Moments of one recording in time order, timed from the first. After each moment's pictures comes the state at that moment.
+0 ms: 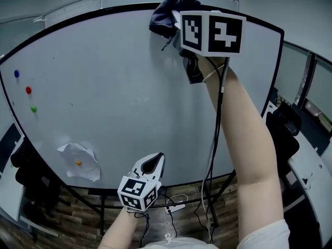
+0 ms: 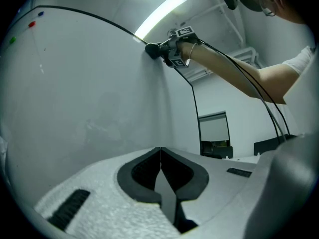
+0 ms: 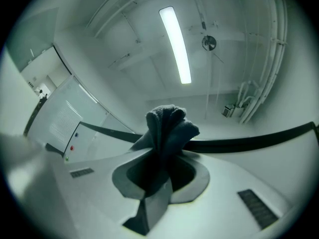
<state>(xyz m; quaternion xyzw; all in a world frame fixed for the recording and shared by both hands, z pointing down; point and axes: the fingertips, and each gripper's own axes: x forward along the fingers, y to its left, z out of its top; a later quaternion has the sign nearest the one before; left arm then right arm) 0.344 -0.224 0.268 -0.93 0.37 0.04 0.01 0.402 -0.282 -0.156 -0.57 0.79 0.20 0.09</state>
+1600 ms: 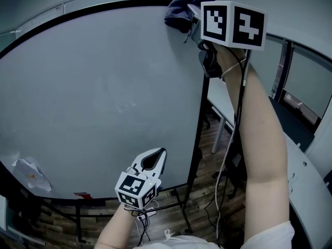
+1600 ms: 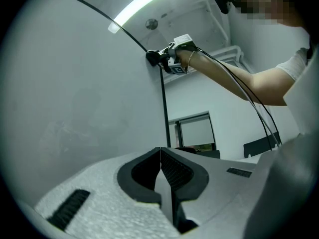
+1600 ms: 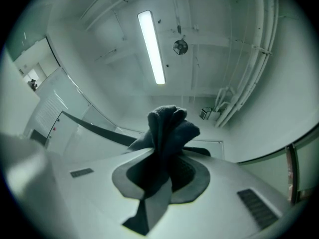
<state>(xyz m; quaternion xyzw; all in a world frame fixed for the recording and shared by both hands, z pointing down) 0.637 -0.231 0.243 -0.96 0.28 0.06 0.05 0.724 -0.268 -0.169 -0.63 0.74 0.21 0.07</state>
